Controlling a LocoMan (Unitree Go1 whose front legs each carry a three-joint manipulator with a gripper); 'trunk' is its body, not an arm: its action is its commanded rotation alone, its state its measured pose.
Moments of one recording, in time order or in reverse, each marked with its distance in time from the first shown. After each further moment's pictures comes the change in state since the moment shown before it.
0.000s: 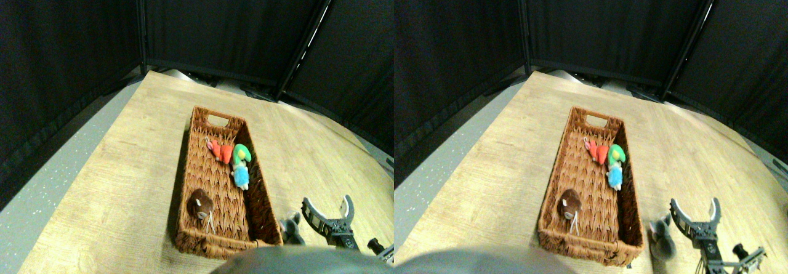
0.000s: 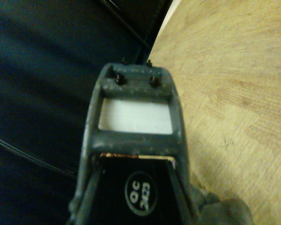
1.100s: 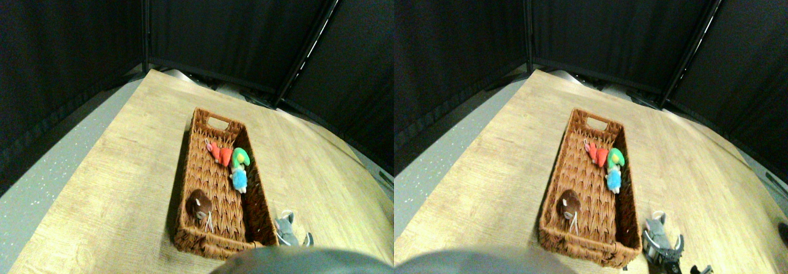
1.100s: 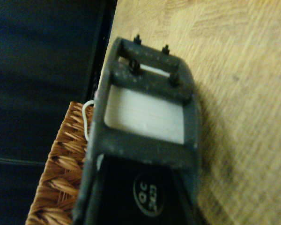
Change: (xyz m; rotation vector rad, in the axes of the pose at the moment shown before) right arm -0.002 -0.076 -0.048 0.268 0.156 -0.250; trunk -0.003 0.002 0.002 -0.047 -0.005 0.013
